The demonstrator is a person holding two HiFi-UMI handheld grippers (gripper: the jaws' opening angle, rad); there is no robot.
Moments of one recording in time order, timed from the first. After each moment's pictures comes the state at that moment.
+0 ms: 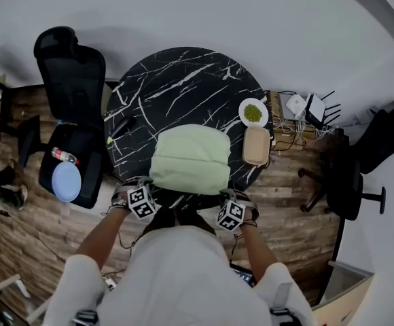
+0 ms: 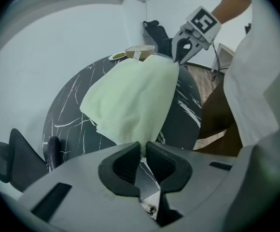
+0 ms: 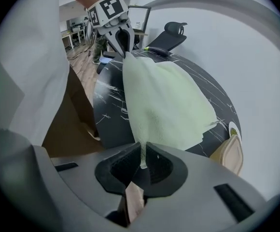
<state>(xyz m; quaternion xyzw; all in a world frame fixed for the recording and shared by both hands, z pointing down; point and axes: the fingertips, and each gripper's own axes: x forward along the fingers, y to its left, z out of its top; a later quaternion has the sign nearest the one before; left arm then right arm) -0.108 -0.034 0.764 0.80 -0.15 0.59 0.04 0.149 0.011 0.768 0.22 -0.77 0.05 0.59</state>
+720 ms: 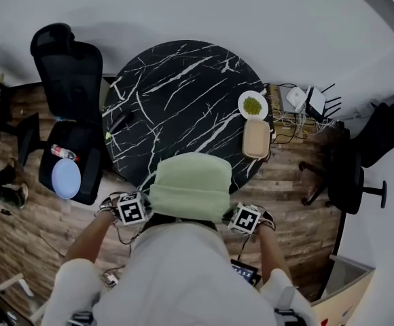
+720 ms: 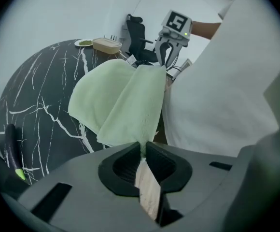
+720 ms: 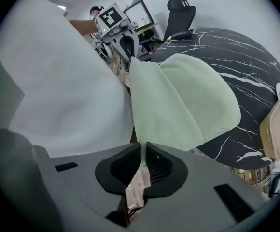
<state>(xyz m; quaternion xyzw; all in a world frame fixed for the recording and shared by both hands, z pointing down) -0.112 0.072 0.709 0.79 0.07 0.58 0.19 0.151 0.132 0.701 0.00 -0.75 0.32 0.58</state>
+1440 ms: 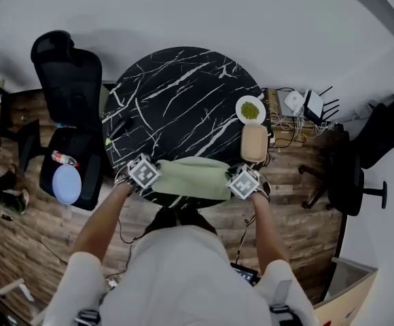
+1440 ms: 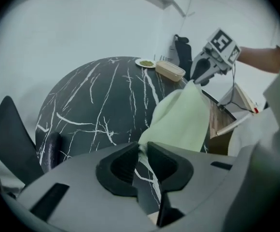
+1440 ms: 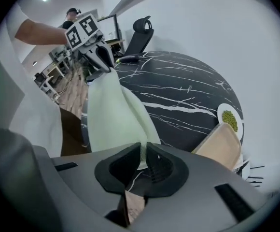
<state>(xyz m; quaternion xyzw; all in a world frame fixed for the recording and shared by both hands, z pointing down) -0.077 -0.127 0.725 0.80 -0.22 0.53 0.18 0.182 -0.071 0.721 0.25 -0.76 0.22 0.56</state>
